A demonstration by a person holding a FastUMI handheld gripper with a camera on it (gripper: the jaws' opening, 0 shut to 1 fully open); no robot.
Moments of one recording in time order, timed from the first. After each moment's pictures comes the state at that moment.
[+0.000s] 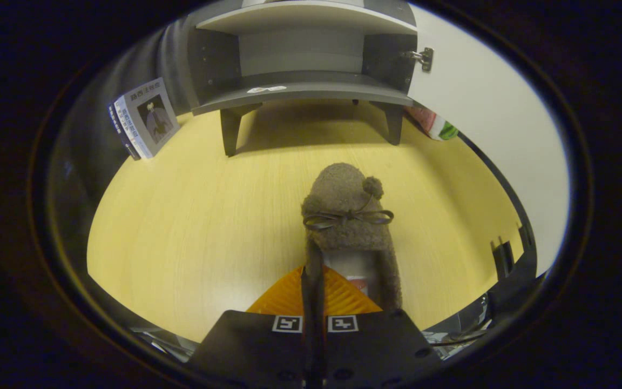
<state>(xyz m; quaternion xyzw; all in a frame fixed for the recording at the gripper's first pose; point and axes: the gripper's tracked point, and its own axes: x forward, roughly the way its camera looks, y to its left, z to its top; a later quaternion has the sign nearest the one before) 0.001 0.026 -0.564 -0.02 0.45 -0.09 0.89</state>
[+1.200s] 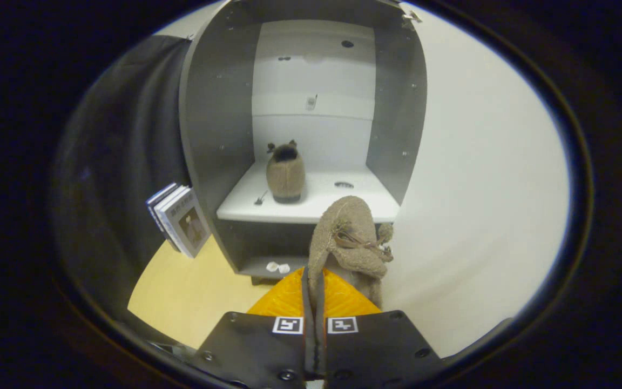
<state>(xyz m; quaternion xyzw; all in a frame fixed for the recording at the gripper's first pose) 0.136 0.014 -0.207 -0.05 0.26 -0.04 0.96</state>
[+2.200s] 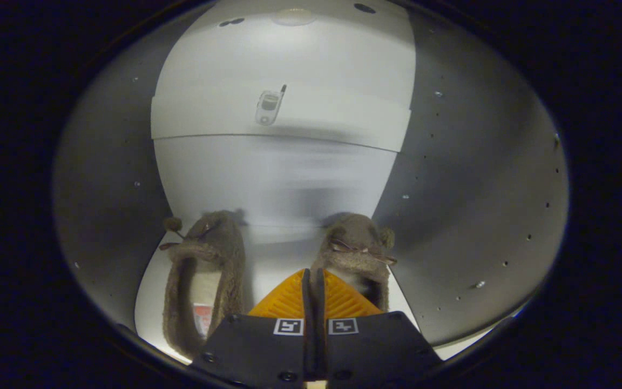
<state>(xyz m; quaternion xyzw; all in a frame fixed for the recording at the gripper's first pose) 0.387 -0.024 -0.218 -0.08 0.29 -0.09 0.95</state>
